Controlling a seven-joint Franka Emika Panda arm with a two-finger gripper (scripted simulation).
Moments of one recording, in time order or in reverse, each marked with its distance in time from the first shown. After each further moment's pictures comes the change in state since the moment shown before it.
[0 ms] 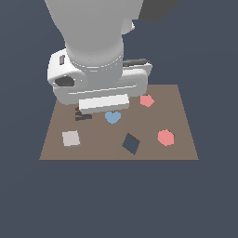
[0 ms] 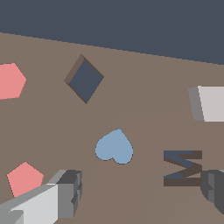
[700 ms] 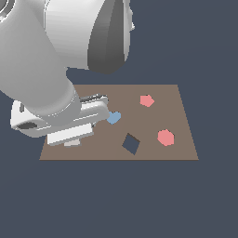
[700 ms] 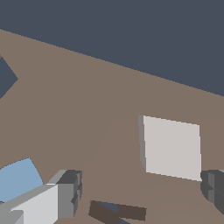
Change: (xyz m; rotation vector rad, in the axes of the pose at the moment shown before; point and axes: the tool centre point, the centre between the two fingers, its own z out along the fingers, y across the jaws) arm 0.037 0.095 0.056 -0.004 0.010 -0.147
